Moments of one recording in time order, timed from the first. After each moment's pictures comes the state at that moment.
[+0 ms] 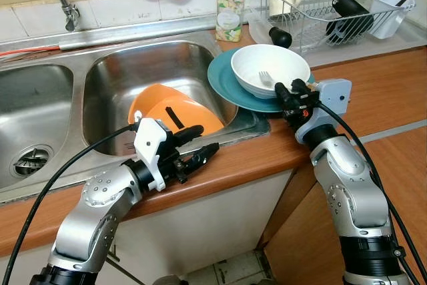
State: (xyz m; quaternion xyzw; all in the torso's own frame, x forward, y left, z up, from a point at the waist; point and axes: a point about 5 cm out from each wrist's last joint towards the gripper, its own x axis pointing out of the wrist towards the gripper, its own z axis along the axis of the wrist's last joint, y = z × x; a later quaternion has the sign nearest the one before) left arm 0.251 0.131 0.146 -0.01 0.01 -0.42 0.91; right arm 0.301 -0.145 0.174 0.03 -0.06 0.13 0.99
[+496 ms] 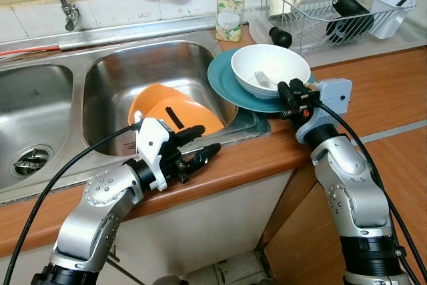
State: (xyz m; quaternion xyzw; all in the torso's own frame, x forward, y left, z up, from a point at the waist) left arm 0.252 0.128 0.147 0.00 0.01 -0.42 0.91; right arm 0.301 -0.146 0.175 0.02 -0.06 0.13 0.99
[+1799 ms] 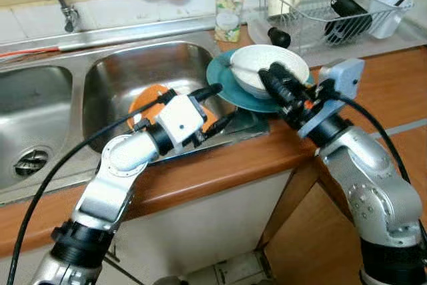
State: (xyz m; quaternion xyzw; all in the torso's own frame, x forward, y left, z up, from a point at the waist) left arm 0.288 0.103 0.195 0.25 -0.16 -0.40 0.87; right arm 0.272 -0.125 0.220 0.05 -0.09 0.31 0.94
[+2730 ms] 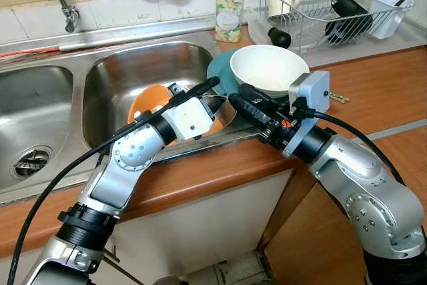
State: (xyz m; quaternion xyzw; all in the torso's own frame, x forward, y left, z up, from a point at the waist) left arm 0.302 0.104 0.191 0.35 -0.21 -0.34 0.85; right arm 0.255 -0.103 0.219 0.03 -0.05 0.40 0.92
